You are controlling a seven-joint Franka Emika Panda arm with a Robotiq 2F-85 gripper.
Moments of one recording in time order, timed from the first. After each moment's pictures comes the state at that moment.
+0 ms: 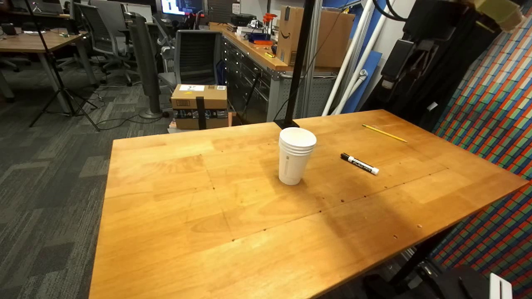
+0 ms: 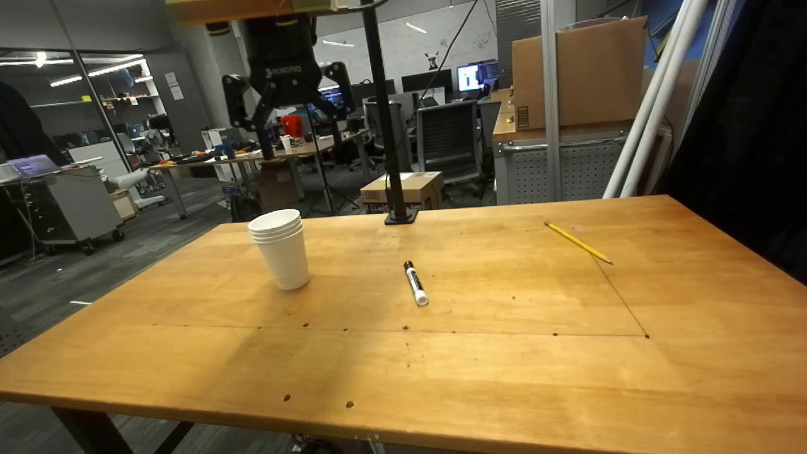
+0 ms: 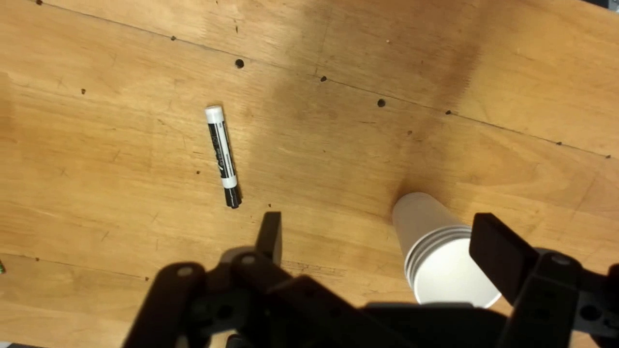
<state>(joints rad) 0.07 -0.43 -0.11 -2.33 -0.01 1.95 -0.39</state>
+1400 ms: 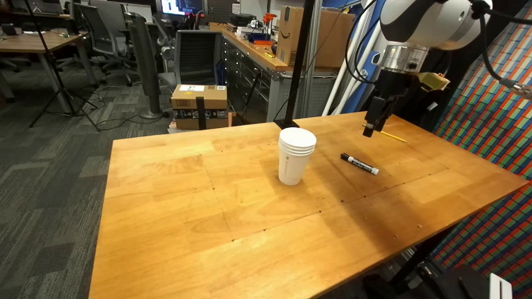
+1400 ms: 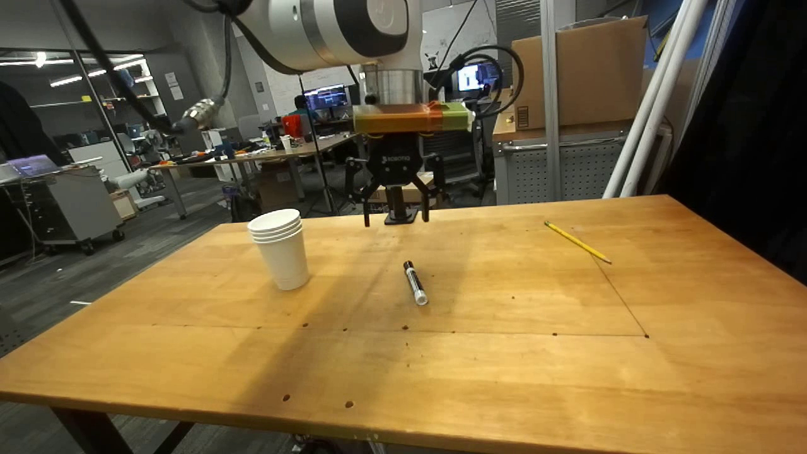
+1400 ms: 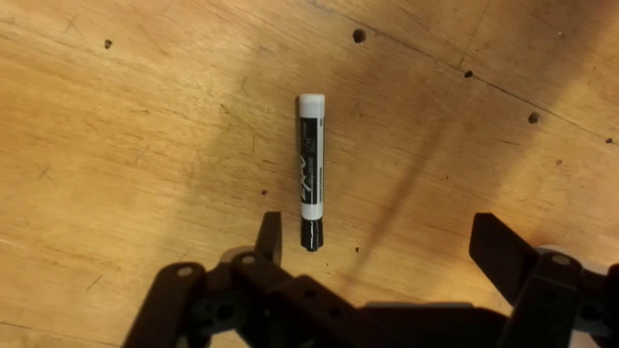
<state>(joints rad) -0.06 0.06 -0.15 -2.14 0.07 2.09 -0.75</state>
